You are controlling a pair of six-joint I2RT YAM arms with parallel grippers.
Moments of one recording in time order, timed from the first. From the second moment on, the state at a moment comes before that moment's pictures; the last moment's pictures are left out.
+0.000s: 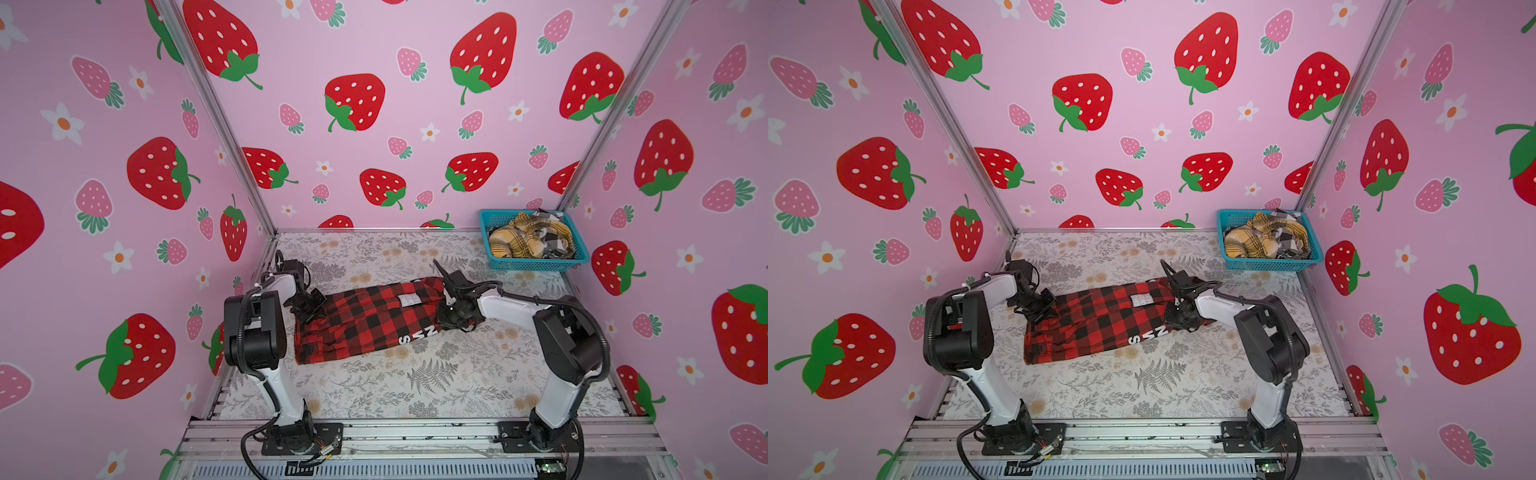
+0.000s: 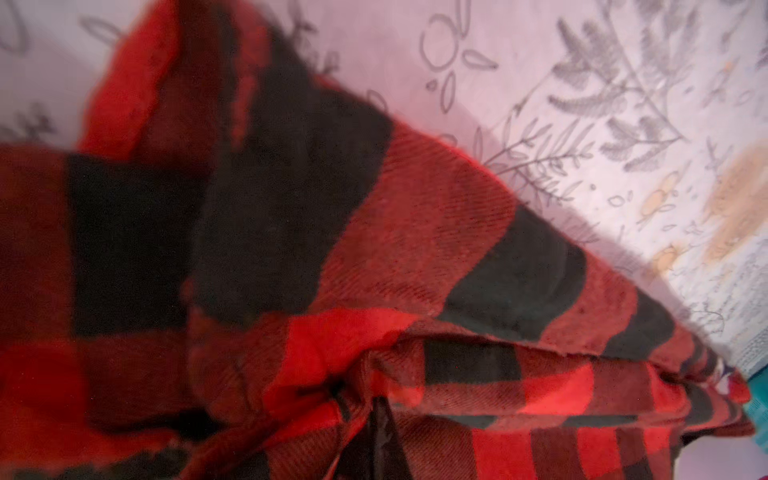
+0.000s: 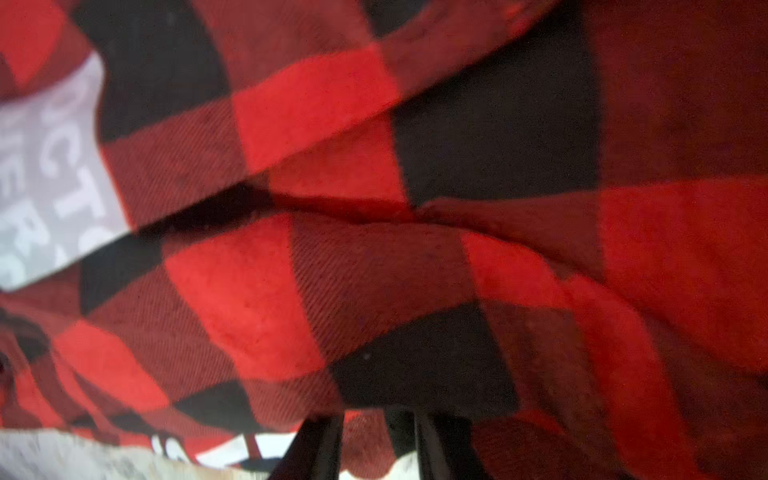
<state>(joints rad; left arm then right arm) 0.16 1.87 1.17 -0.74 0.34 -0.57 0.60 1.88 1.17 -0.46 -0.15 0.64</state>
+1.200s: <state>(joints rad) -0.34 1.80 1.04 -0.74 0.51 -0.60 0.62 1.99 1.30 -0.43 -0.26 0.57</state>
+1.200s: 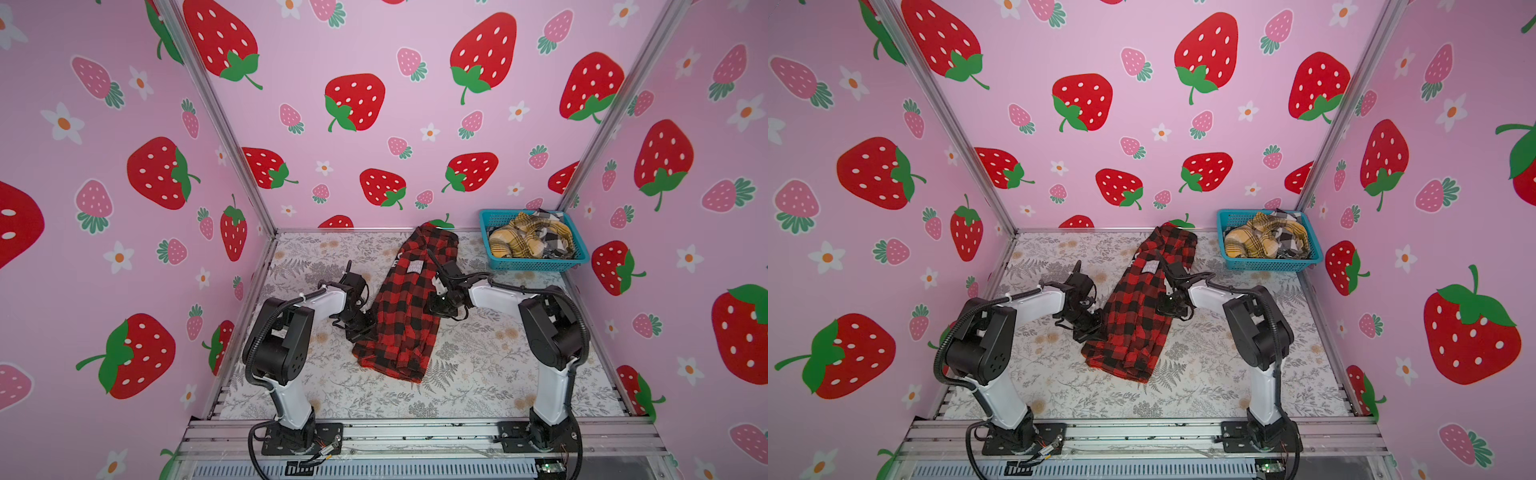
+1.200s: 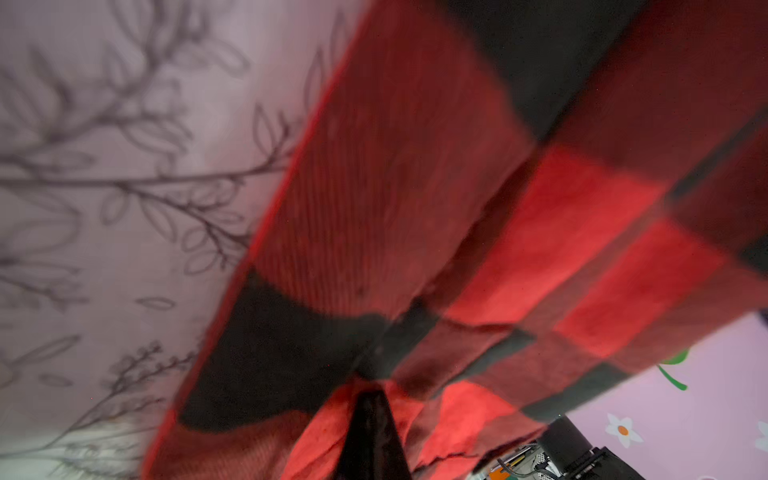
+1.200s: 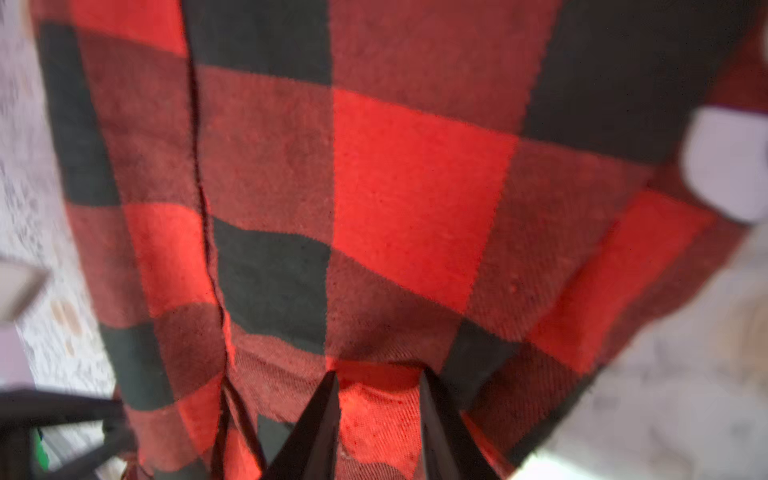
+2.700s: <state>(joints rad) -0.29 1.67 0.80 -0.43 0.77 -0.81 0.61 1.52 0.73 -0.34 -0.39 0.61</state>
